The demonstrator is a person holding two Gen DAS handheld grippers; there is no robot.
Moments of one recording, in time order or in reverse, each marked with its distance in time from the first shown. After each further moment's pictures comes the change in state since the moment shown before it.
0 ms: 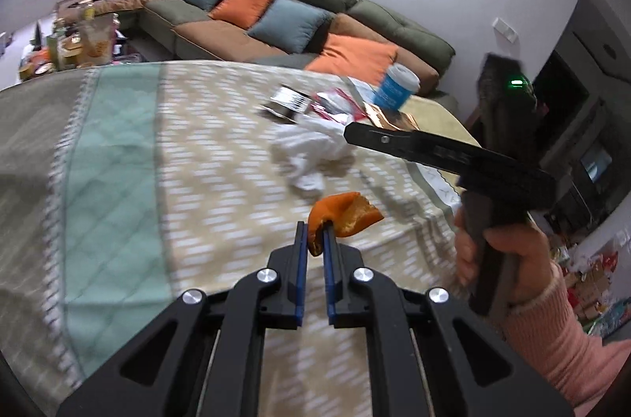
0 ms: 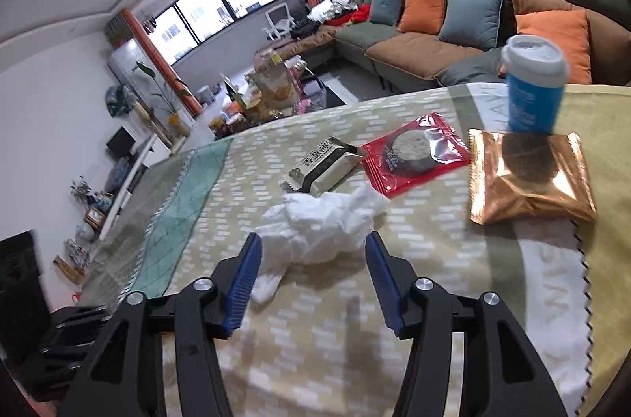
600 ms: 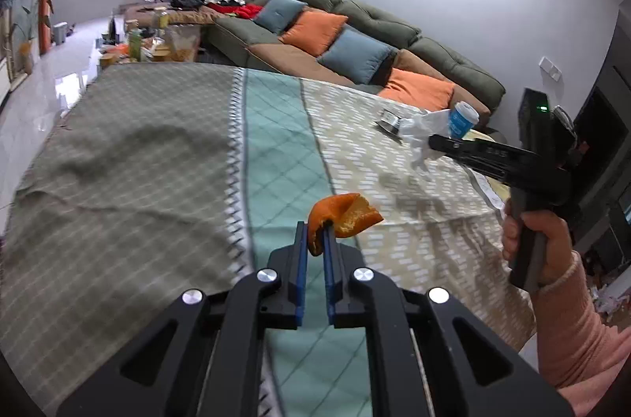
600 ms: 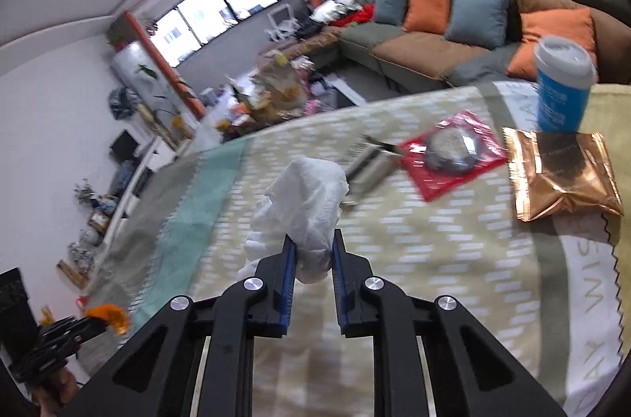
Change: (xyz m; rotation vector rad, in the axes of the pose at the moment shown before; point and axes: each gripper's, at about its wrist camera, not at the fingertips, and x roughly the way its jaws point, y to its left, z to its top) left arm -0.103 0.071 -0.047 -0.094 -0.120 0.194; right arm -0.015 0.035 -0.014 -0.022 -0.045 0.088
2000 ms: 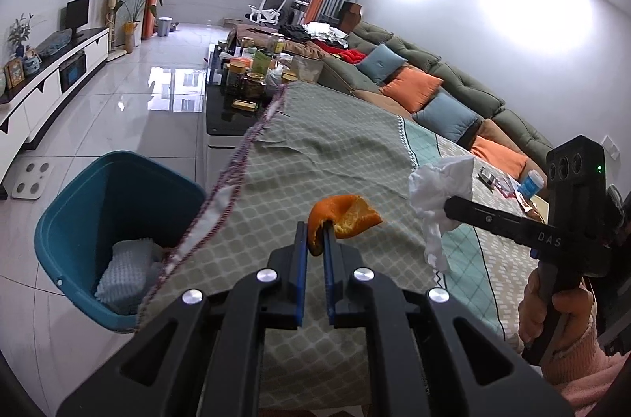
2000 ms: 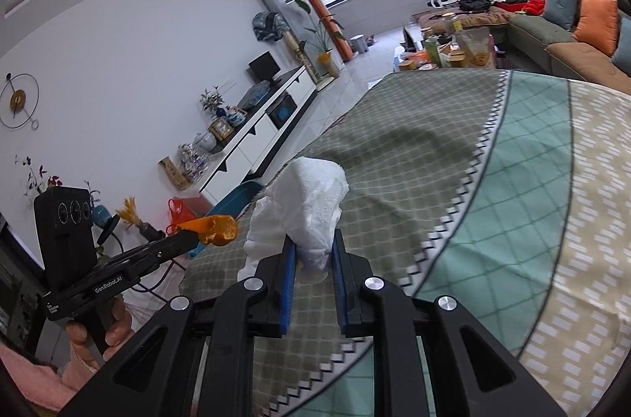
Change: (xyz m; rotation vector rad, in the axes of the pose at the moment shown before) left arm -0.149 0.111 -0.066 -0.230 -0.183 0.263; right arm 0.059 0.222 -0.086 -0.297 0.196 0.419
